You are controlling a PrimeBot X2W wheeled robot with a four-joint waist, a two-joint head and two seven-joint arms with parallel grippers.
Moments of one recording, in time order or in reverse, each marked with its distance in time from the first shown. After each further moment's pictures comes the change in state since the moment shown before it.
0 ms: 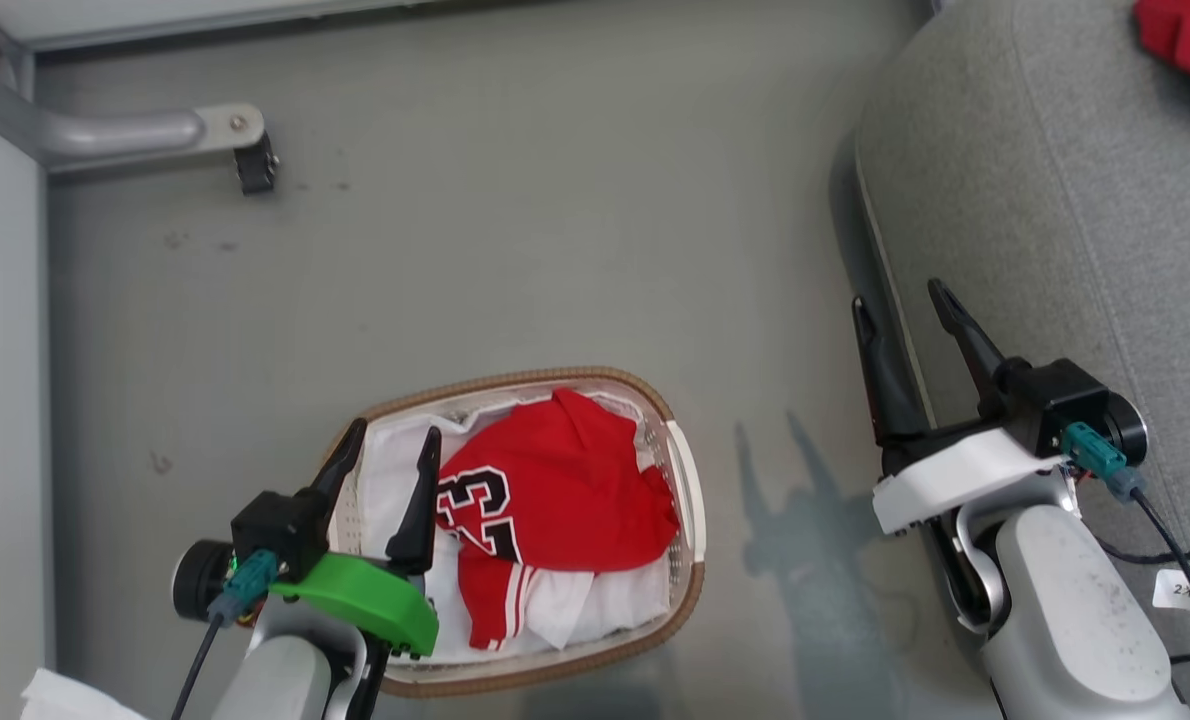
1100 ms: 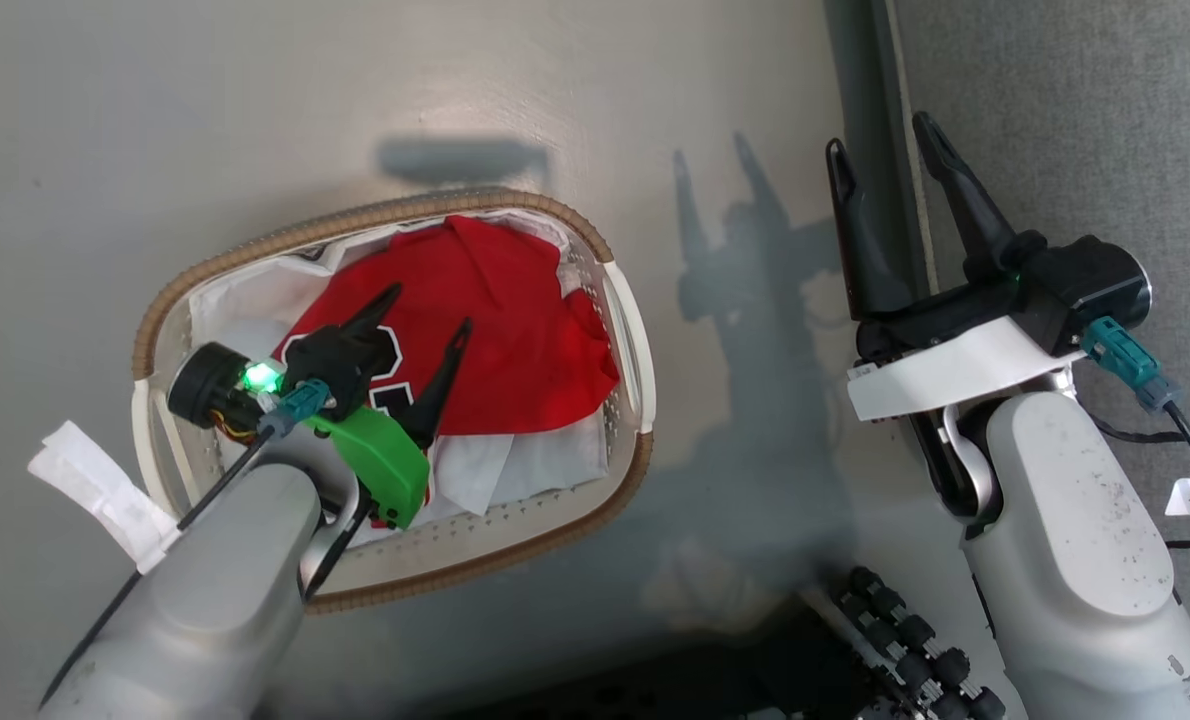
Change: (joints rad) left arm -0.450 0.170 -0.468 0.252 -0.125 0.000 0.000; right arm -0.167 0.000 0.064 -0.120 0.040 0.000 0.000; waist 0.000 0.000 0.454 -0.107
